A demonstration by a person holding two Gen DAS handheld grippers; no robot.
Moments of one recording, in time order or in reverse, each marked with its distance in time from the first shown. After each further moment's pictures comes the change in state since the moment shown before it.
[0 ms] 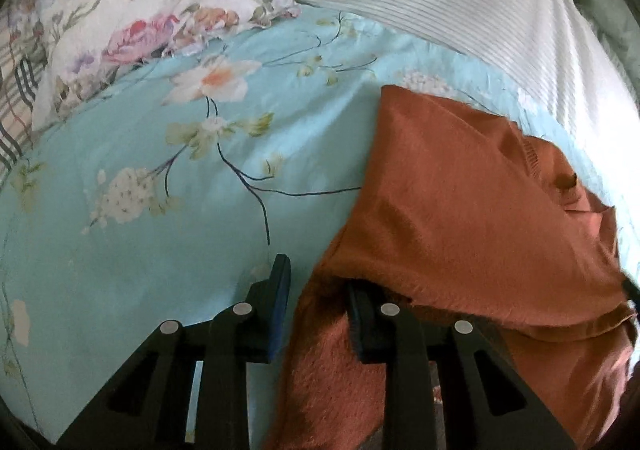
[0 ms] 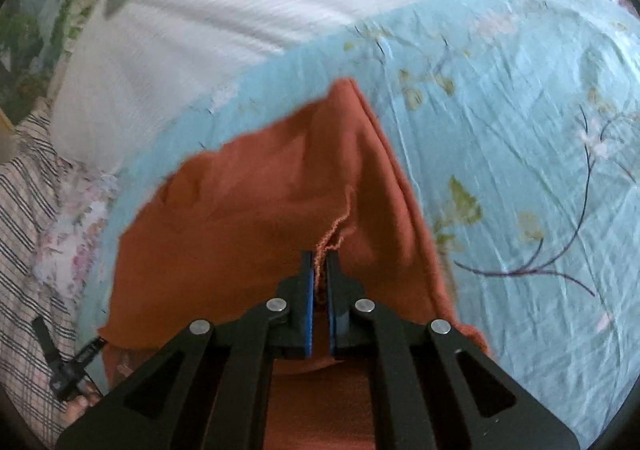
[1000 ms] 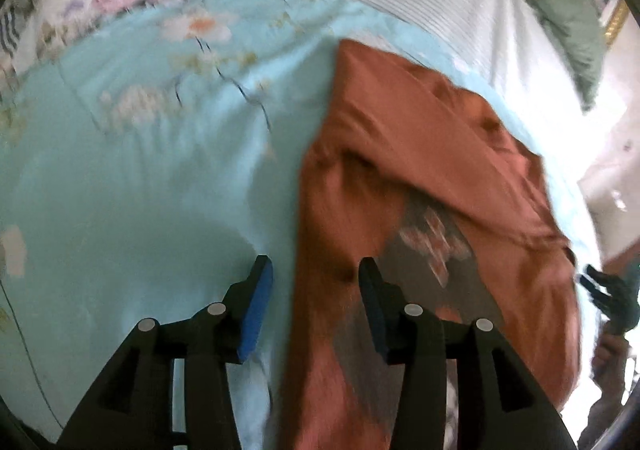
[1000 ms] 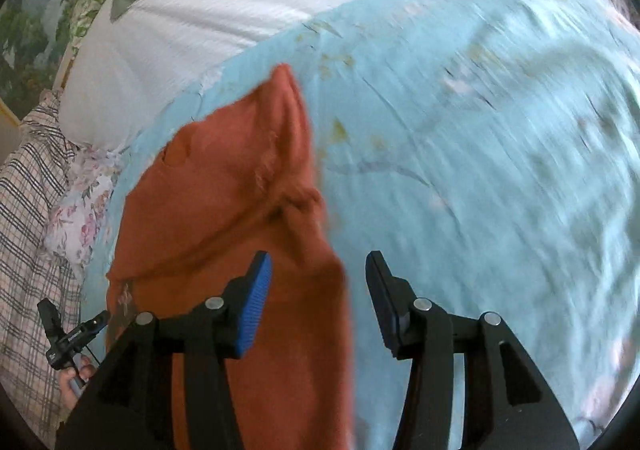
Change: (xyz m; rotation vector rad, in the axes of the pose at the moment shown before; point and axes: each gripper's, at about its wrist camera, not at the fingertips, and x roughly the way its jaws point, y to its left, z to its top) left arm -0.052 0.040 -0.056 0.045 0.150 -0.294; right arm -0.105 -0.078 -0.061 0.017 0.083 0.046
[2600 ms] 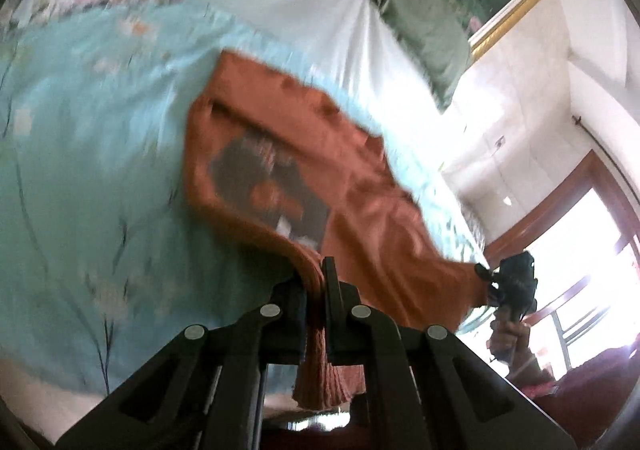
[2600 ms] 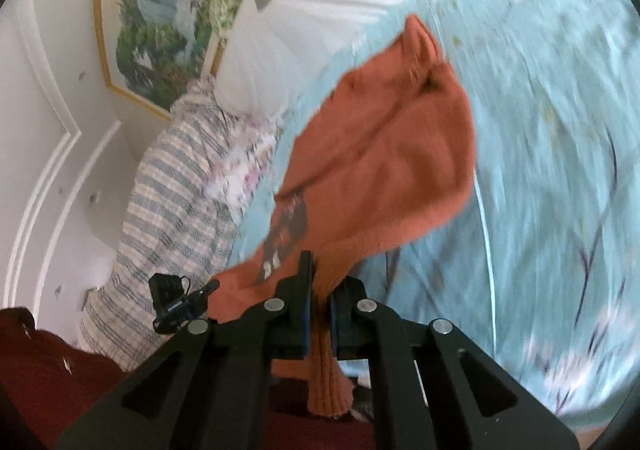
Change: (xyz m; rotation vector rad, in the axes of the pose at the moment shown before) left arm -0.124 -0.009 -0.102 0.050 -0.117 -0.456; right arm -0.071 0.009 -0.096 -0.032 -0.031 0.579
